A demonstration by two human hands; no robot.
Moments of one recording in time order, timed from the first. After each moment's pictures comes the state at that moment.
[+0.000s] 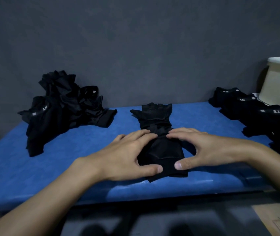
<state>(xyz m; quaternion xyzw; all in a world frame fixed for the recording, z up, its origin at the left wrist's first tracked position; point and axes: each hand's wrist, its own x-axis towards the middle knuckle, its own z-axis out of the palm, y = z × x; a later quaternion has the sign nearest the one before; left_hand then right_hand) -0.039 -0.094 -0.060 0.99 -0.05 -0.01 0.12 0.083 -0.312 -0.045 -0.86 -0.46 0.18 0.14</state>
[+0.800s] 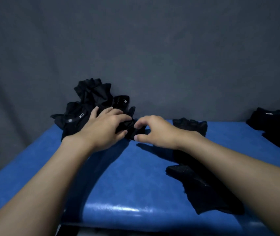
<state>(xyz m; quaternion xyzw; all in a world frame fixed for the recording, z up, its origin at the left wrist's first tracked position) -0.032 0.054 -0.028 0.98 0.12 0.12 0.02 0.090 -0.098 -0.037 -0.82 -0.51 0.04 0.24</state>
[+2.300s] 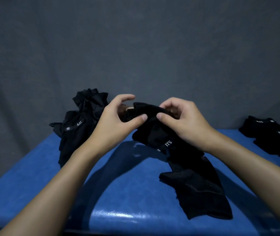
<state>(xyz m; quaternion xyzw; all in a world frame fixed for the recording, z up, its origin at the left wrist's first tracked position) -0.031 0.002 -0.004 0.82 0.05 0.36 0.45 0.081 -0.163 0.011 -0.69 -0.47 -0.01 0.55</state>
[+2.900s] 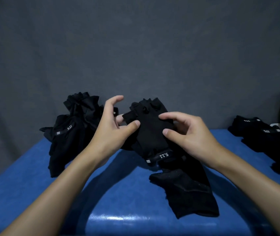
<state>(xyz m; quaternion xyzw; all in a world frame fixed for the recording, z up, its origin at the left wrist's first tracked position) -0.029 -0.024 -0.008 0.71 0.01 0.29 0.64 0.070 -0.209 -0.005 -0.70 -0.43 0.02 0.58</state>
